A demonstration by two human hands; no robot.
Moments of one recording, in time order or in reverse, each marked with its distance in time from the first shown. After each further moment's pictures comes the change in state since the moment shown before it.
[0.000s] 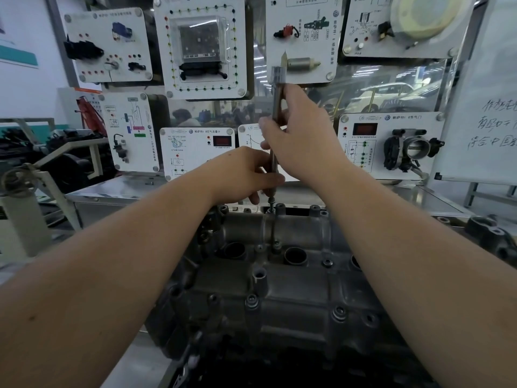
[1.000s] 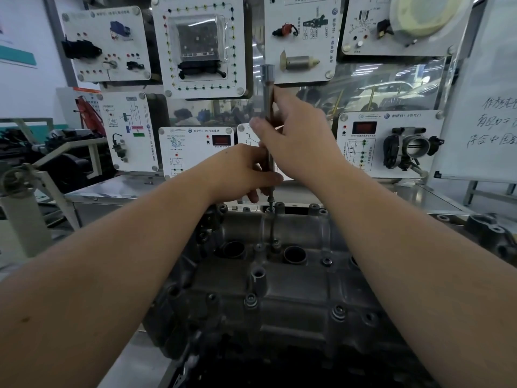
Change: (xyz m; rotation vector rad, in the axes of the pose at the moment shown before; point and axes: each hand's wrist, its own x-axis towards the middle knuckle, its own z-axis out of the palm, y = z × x) left_hand -0.003 0.003 -0.002 -0.019 0.023 -0.004; right_hand -0.001 0.002 0.002 -0.051 -0.006 -0.090
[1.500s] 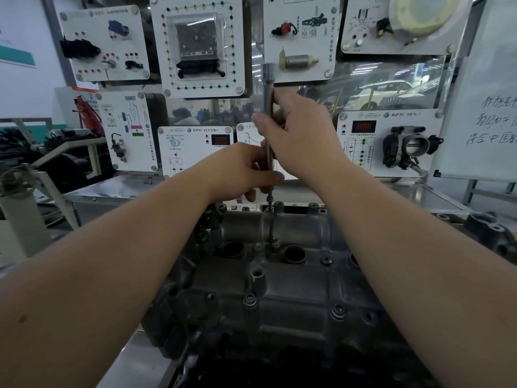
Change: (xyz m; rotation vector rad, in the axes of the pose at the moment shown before) left_hand 0.001 0.000 0.001 -0.016 0.007 0.016; right_hand 0.001 0.000 -0.001 0.021 0.022 0.025
